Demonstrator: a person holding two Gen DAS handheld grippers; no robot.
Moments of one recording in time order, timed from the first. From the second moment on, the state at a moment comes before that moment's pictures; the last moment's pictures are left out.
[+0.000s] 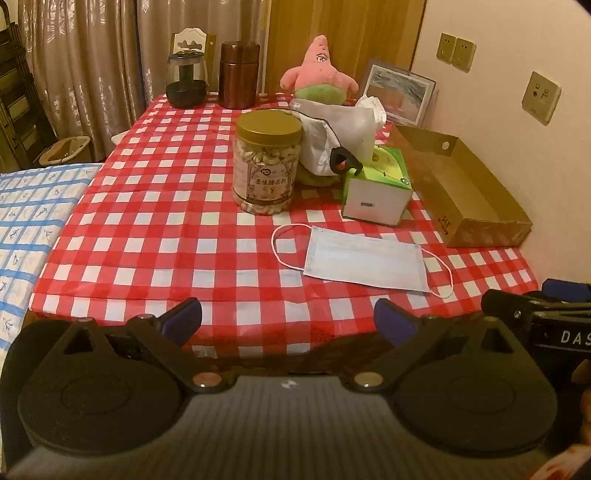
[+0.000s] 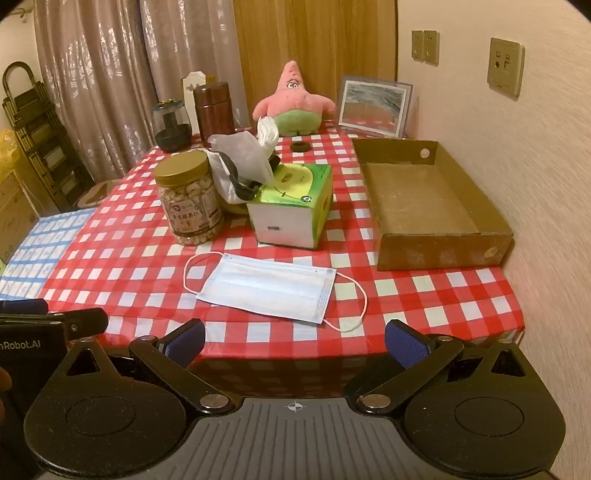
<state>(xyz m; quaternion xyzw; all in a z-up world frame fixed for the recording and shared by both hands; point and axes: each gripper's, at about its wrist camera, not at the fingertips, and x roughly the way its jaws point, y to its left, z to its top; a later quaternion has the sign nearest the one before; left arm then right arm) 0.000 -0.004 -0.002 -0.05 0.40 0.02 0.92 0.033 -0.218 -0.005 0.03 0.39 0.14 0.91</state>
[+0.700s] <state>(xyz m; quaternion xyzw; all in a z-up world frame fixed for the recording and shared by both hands) 0.001 -0.001 0.003 -0.06 0.40 0.01 0.91 0.034 -0.218 -0.004 0.03 0.39 0.14 0.91</state>
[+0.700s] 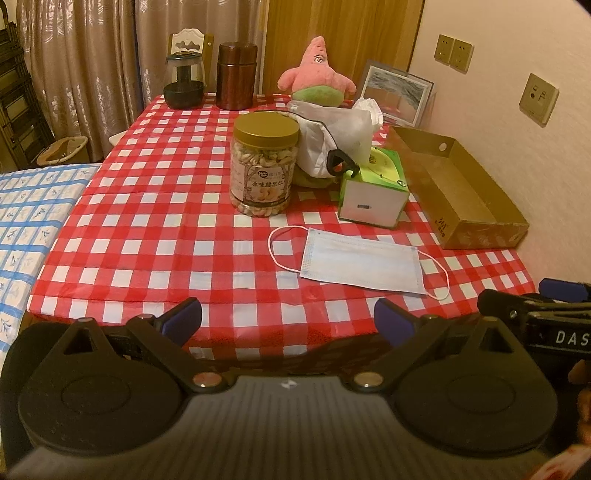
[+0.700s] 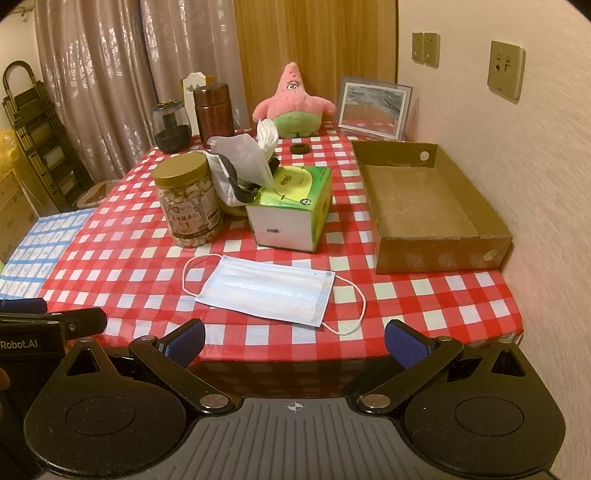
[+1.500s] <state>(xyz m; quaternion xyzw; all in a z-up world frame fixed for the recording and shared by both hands) 0.005 -0.005 0.005 -0.05 0.40 0.01 0.92 0.035 -0.219 -0.003 0.03 0.39 0.14 0.91</state>
